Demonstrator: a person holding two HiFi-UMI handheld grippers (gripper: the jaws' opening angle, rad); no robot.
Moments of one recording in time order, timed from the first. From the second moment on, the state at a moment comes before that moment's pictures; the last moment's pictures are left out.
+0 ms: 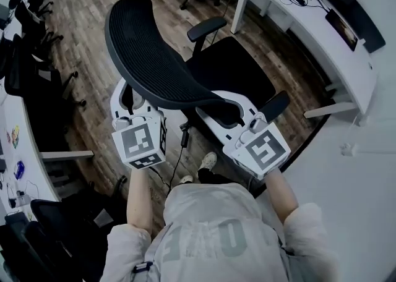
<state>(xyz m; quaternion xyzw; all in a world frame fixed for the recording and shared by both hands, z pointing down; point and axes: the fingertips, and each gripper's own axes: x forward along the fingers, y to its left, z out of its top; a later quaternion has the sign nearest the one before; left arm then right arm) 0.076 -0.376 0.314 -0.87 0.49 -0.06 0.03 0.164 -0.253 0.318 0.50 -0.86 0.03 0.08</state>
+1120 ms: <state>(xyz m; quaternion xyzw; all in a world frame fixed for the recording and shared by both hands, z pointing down) 0.490 -0.447 0.316 -0.92 0.40 -0.03 0.03 0.573 -0.329 0.325 0.51 -0.85 0.02 0.11</state>
